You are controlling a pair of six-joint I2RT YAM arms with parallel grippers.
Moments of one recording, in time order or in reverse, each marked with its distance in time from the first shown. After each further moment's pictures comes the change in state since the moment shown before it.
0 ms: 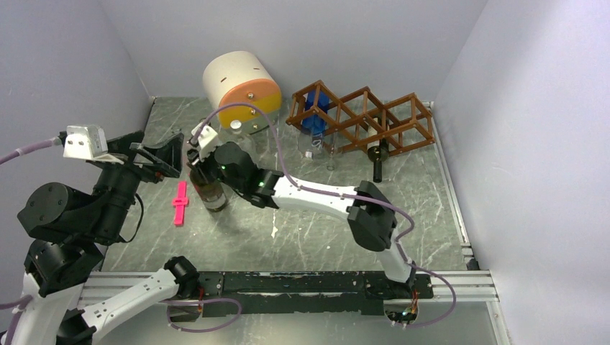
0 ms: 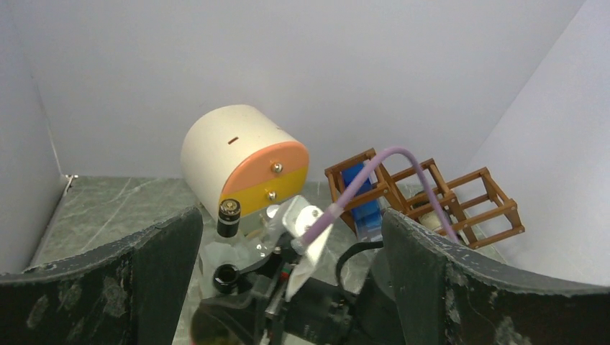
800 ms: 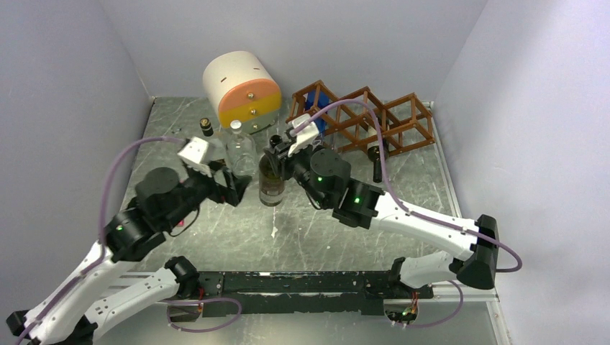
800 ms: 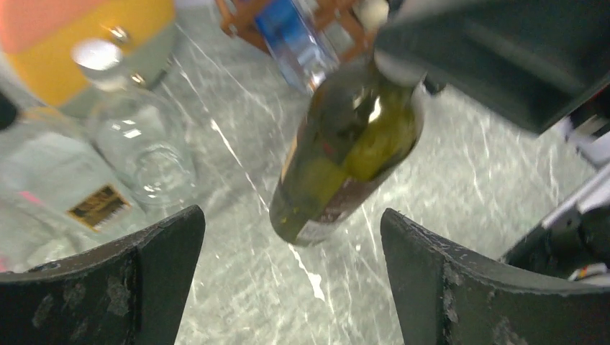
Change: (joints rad) left arm 0.000 0.044 -0.397 0.031 0.385 -0.098; right arm -0.022 -0.821 -0.623 -0.115 0.308 0.049
